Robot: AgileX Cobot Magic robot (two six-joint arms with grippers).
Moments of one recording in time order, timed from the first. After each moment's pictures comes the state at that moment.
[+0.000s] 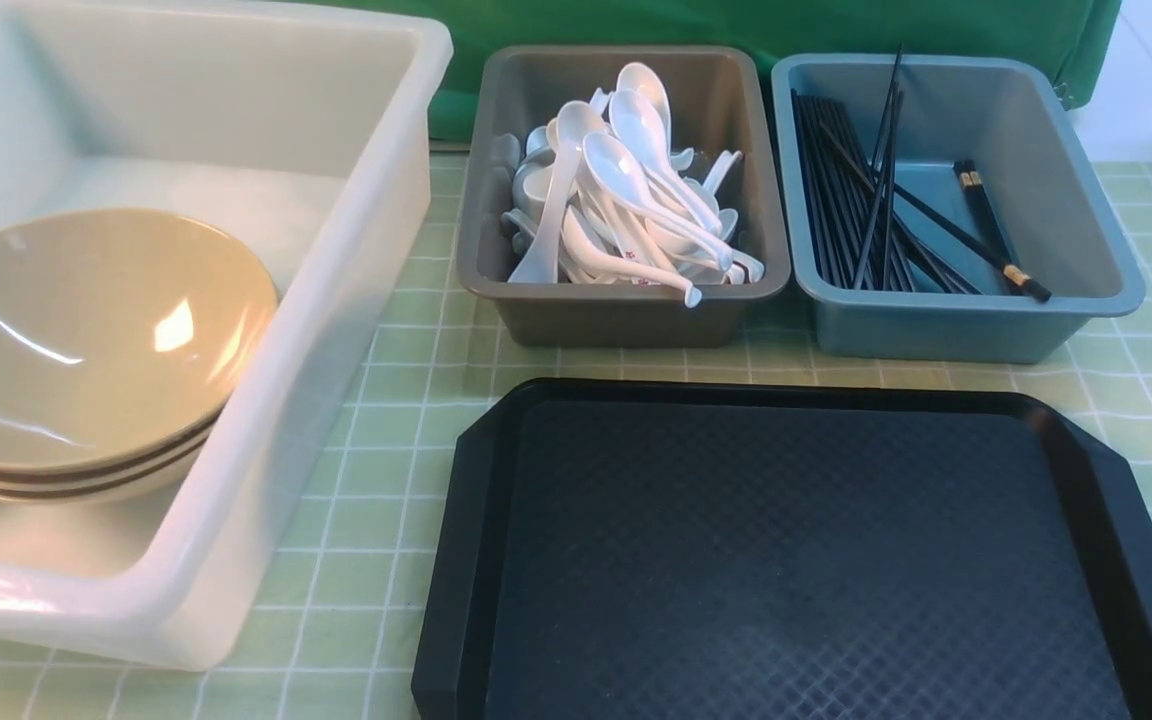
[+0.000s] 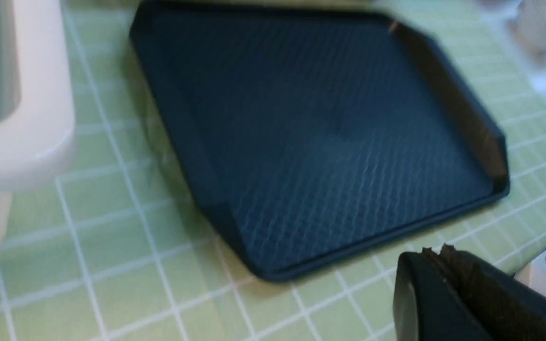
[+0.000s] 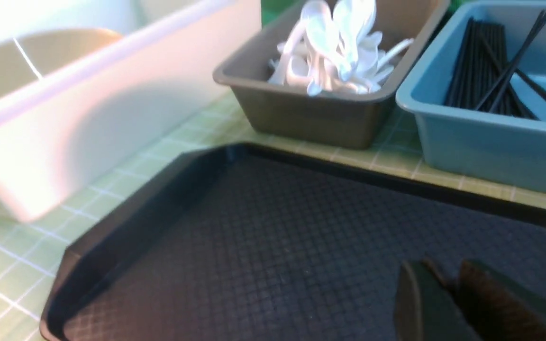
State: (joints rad) right arm 0.31 0.01 -0.23 0.29 0.40 -0.10; left arm -0.24 0.09 -0.55 -0.50 1.10 0.11
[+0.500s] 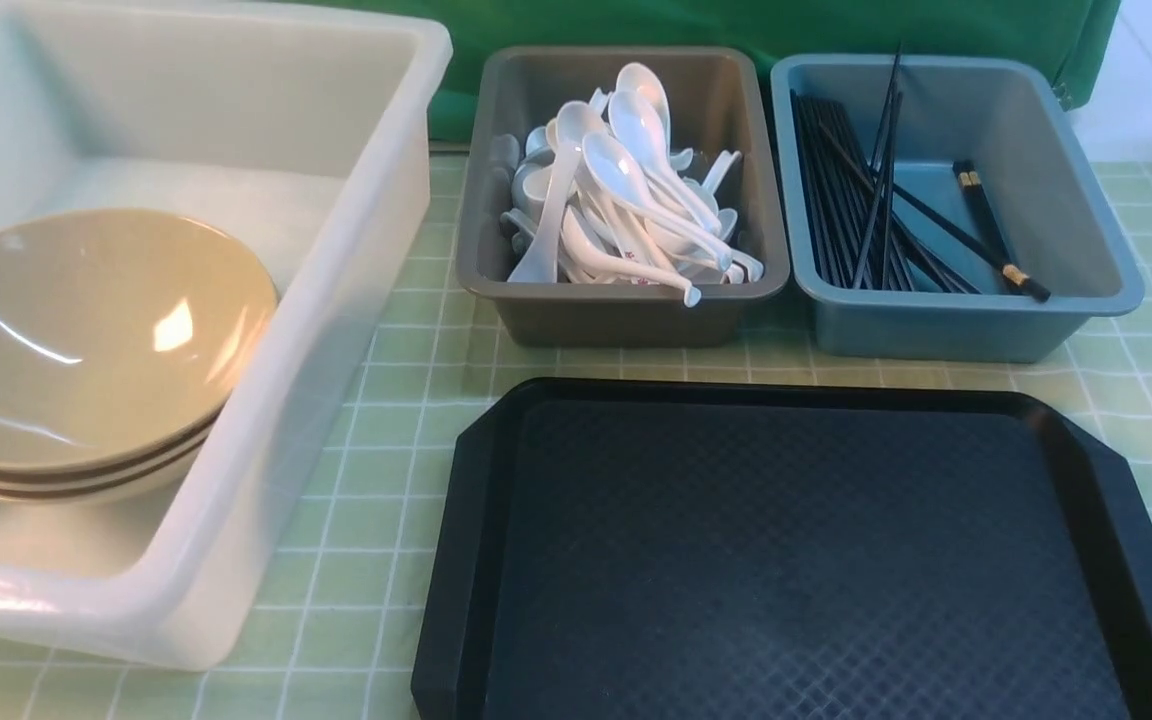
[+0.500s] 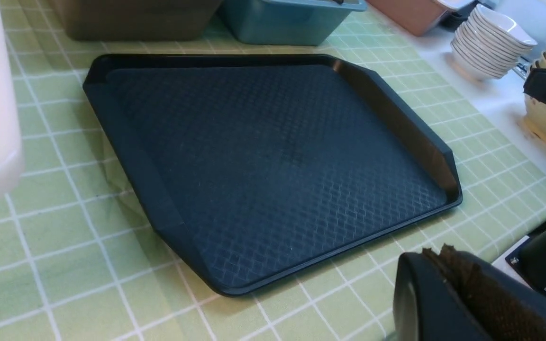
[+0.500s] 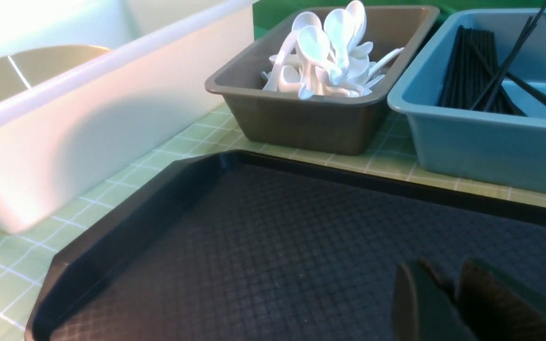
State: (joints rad) right arm 0.31 -0.01 -0.18 0.29 0.35 -0.10; left arm -0.25 -0.02 -0.54 -0.55 1.14 0.11
